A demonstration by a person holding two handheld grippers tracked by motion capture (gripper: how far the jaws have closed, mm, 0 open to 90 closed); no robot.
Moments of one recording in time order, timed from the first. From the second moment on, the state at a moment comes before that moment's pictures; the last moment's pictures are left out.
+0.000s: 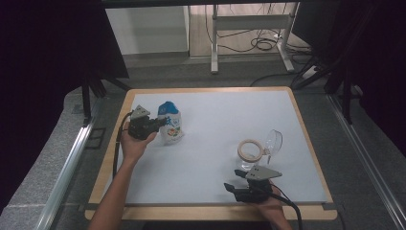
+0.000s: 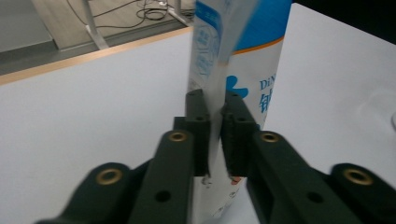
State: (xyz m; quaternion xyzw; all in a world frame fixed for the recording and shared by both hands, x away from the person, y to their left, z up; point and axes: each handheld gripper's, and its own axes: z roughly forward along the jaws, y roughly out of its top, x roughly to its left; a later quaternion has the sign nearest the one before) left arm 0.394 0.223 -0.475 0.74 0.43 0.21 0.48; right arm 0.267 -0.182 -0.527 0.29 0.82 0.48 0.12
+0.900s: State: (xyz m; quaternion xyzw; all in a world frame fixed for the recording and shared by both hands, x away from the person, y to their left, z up) left arm 0.384 0.224 -0.463 0.72 0.41 0.18 0.54; right arm 0.265 -0.183 -0.524 0.29 0.81 0.49 0.14
